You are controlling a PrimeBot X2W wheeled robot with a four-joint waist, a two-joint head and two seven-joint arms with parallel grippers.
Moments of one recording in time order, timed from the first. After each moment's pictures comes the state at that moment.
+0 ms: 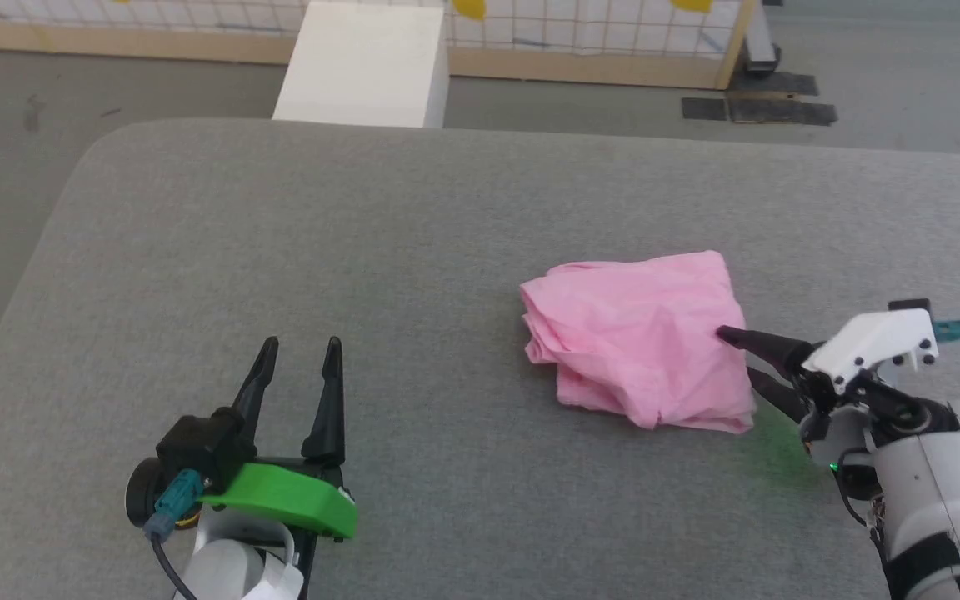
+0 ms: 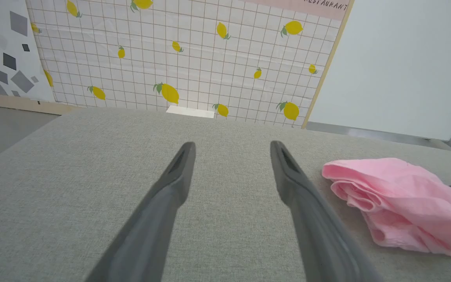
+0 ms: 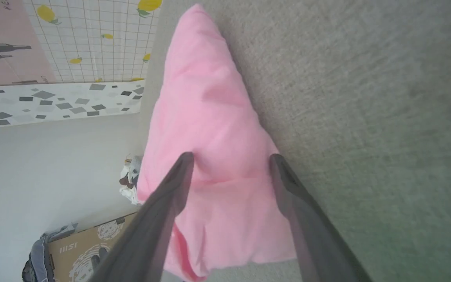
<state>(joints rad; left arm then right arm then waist) -0.11 0.05 -0.07 0.15 -0.22 -0.13 -0.26 -0.67 -0.10 -0.38 1.02 0.89 0.13 0.70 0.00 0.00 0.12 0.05</state>
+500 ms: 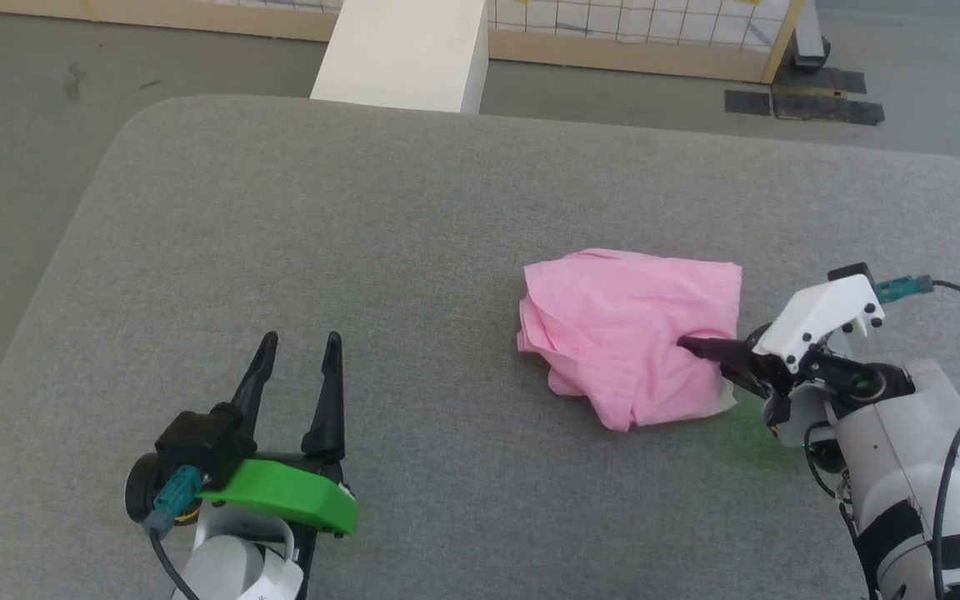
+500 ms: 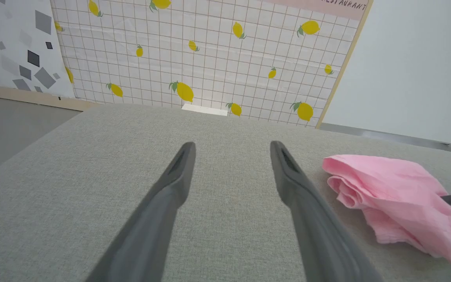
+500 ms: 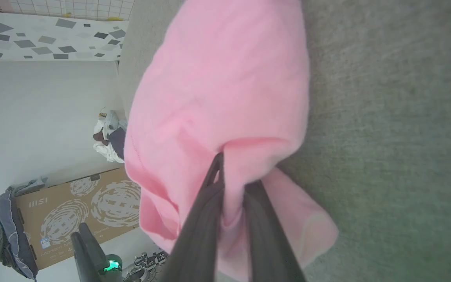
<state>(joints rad) -0.11 0.05 -0.07 0.15 -0.22 -0.13 -0.26 -0.77 -0.06 -0.34 1.11 0.77 0.13 0.75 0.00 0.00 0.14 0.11</state>
